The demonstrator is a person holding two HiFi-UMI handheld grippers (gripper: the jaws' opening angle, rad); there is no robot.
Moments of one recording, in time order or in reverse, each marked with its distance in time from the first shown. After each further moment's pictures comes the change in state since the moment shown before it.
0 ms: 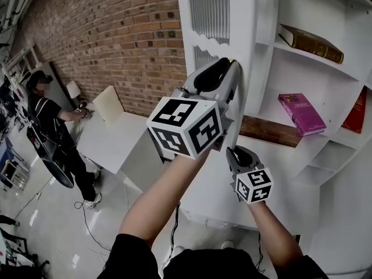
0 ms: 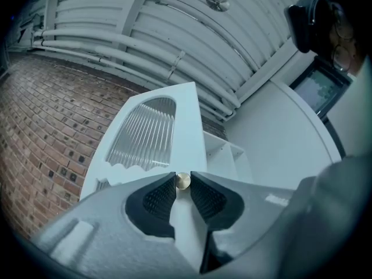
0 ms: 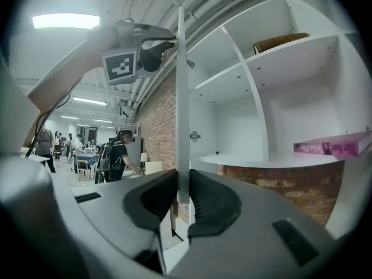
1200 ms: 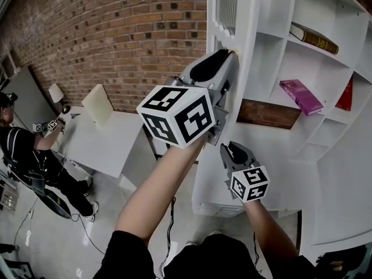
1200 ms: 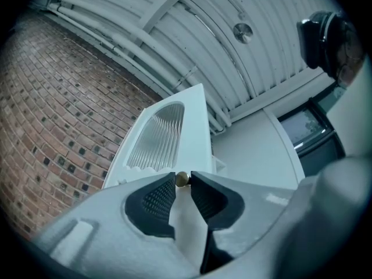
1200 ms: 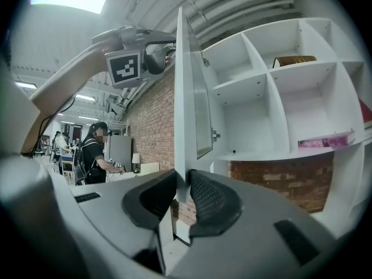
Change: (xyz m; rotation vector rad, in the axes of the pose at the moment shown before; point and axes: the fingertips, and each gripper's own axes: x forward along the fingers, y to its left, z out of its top) left arm -0.103 0.082 0.049 -0.185 -0.006 -0.191; right arm 0.040 0.139 0.004 0.018 0.005 -0.149
